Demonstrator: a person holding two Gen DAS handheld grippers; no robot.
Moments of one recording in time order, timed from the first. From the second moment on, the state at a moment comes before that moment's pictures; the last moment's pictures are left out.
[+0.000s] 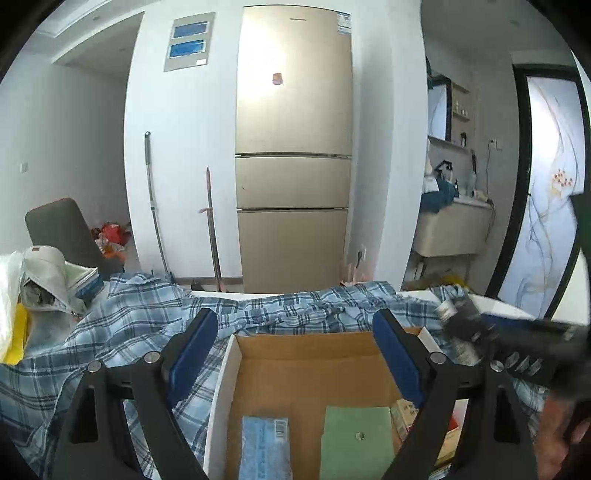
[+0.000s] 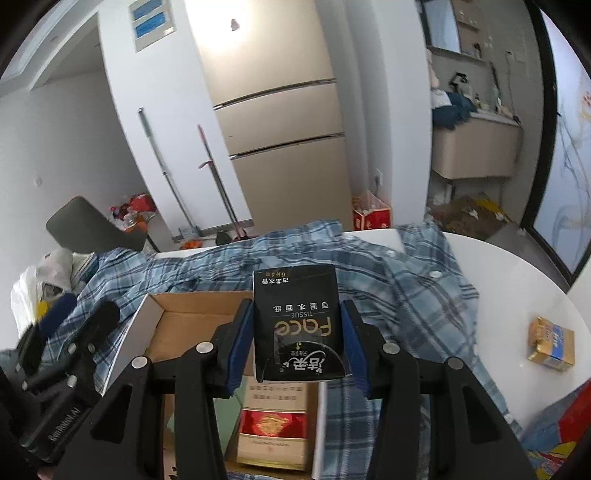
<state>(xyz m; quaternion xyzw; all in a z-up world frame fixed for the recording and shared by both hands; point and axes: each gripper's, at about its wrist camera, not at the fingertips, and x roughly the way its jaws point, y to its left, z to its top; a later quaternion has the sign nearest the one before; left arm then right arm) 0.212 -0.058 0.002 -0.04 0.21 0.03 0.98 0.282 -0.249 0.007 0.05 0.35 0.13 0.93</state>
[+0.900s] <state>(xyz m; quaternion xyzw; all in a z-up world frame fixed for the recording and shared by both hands) 0.197 -0.024 0.026 -0.09 0.18 0.05 0.98 0.330 -0.191 -0.056 -0.04 0.45 0.09 0.89</state>
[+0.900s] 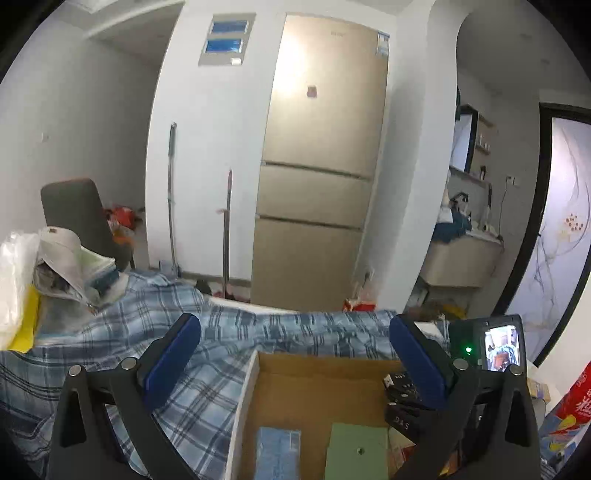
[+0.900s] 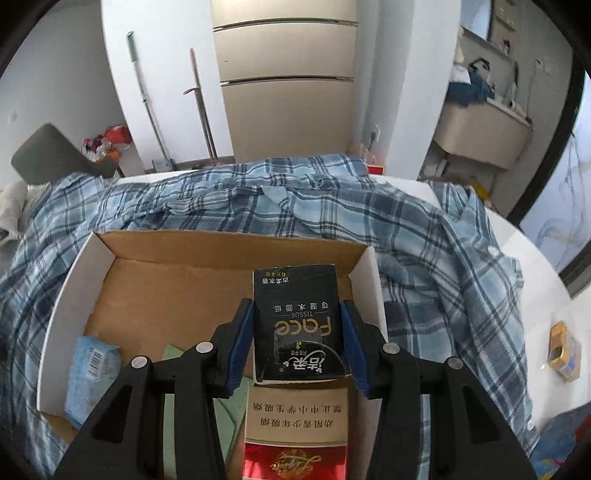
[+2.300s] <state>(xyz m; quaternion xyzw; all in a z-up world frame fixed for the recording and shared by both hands) -0.011 -0.041 0.063 -0.01 0.15 -0.06 0.99 0.087 -0.273 0.038 0.02 0.36 0.12 0.92</state>
